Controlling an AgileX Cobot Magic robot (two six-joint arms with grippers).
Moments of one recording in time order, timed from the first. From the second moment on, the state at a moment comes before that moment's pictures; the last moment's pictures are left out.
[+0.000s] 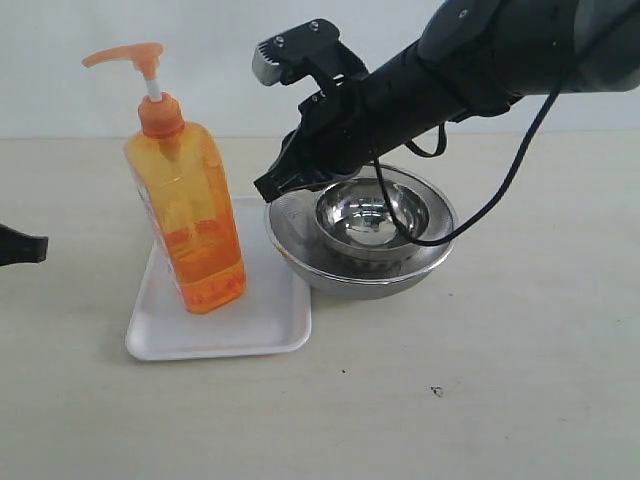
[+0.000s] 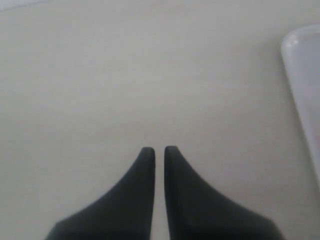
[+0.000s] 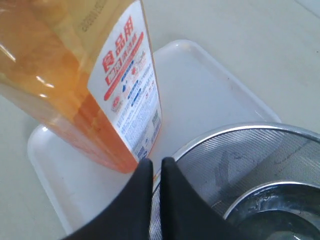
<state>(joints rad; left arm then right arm) -0.17 1.39 -0.54 1.74 0.37 -1.73 0.56 1.87 -1.37 0.85 0.52 -1.04</state>
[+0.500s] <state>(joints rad) -0.06 1.41 -0.68 1.74 -0.16 -1.53 0.60 1.91 -1.37 0.94 0.45 -1.18</state>
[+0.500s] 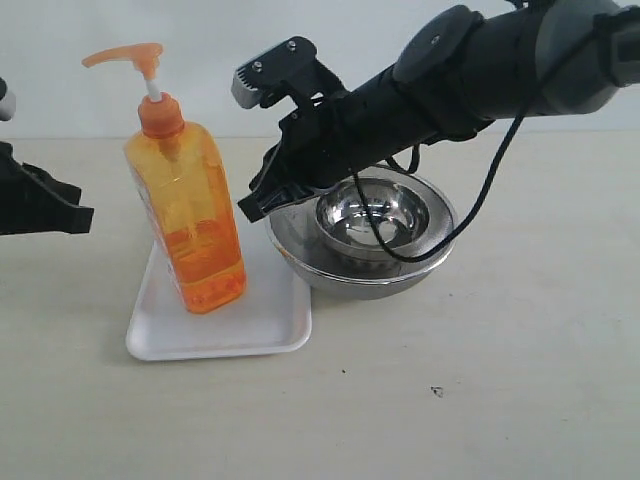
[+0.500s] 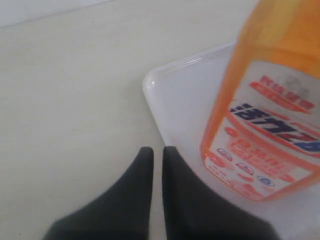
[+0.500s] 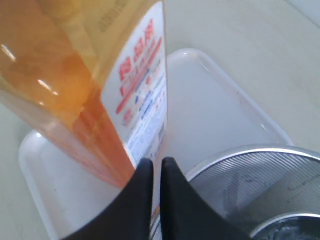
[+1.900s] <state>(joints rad) -0.06 1.50 -0.70 1.15 -0.42 -0.82 0.63 1.91 -1.37 0.98 0.48 -1.20</state>
